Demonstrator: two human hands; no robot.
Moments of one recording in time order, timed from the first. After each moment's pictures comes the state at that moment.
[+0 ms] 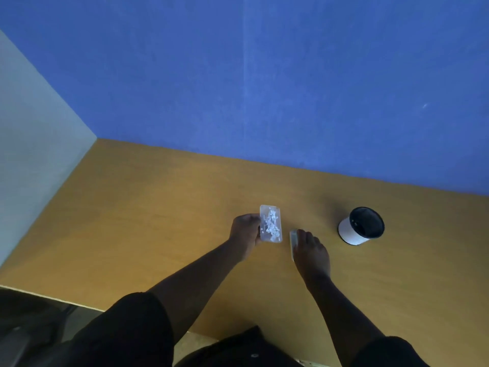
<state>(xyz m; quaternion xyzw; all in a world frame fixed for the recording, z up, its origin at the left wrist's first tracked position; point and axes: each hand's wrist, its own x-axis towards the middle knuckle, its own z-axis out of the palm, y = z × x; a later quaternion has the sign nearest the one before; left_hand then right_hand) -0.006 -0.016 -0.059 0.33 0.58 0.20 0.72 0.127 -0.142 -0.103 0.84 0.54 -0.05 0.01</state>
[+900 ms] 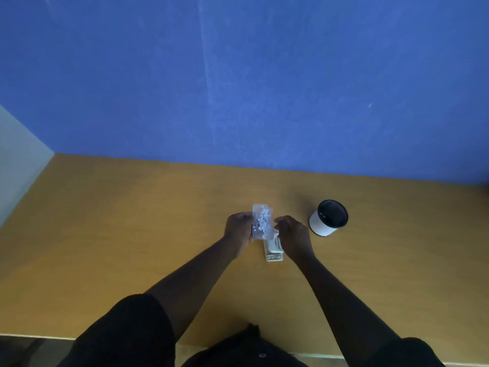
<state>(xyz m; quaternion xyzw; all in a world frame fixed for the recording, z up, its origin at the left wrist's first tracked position) 0.032 -0.026 -0.050 0.36 0.56 0.17 0.73 0.145 -0.128 -0.064 0.83 0.37 -0.22 -0.35</state>
